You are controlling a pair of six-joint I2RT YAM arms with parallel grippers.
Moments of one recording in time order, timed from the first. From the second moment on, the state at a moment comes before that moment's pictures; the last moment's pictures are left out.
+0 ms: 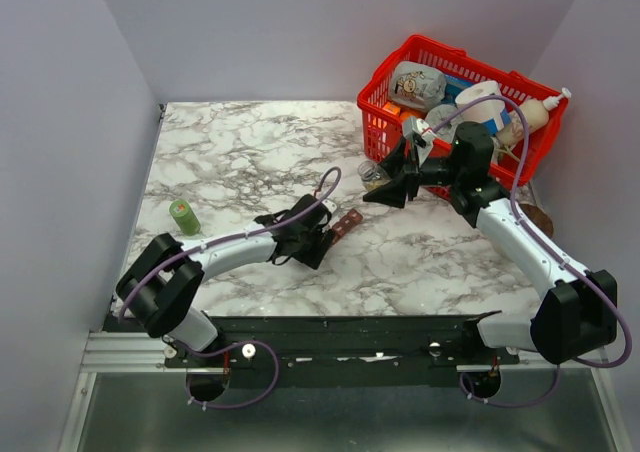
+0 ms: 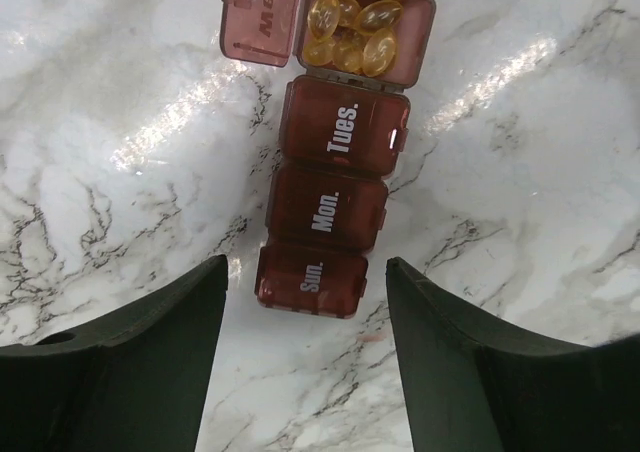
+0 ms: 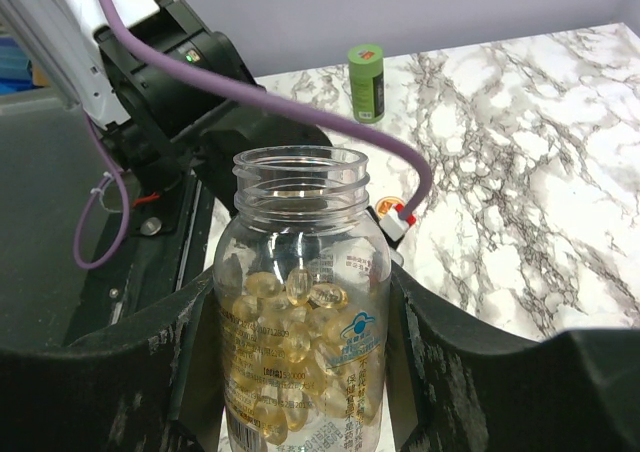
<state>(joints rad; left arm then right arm) -0.79 1.53 0.85 -0.36 -0.05 -0.20 0.31 1.30 1.01 0.18 -1.23 -0.02</state>
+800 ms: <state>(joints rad) -0.29 1.44 0.83 -0.35 0.01 -0.30 0.30 1.30 1.01 0.18 -1.23 -0.03</state>
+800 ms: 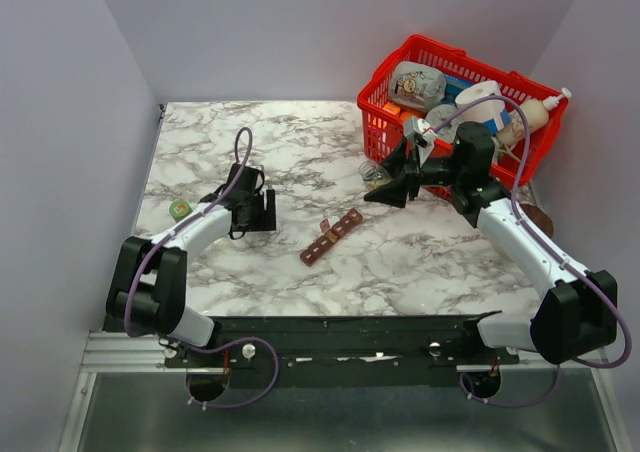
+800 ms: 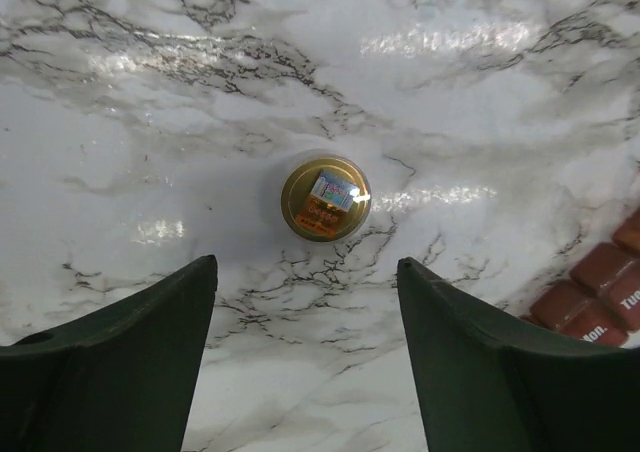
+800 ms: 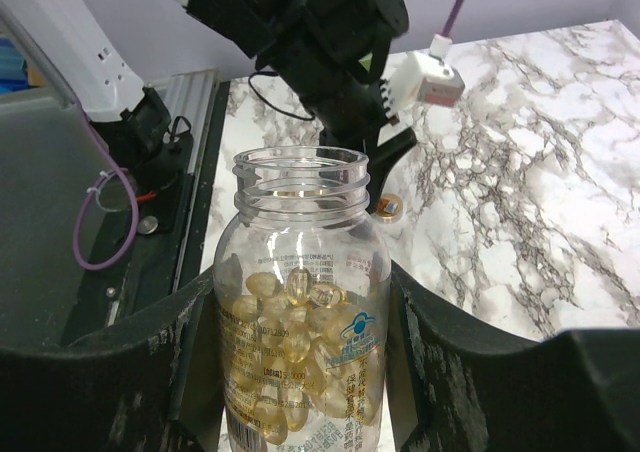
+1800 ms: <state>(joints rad) -0.38 1.70 1.00 -0.43 -0.15 -0.30 0.30 1.31 1.01 0.17 -1.23 -0.03</state>
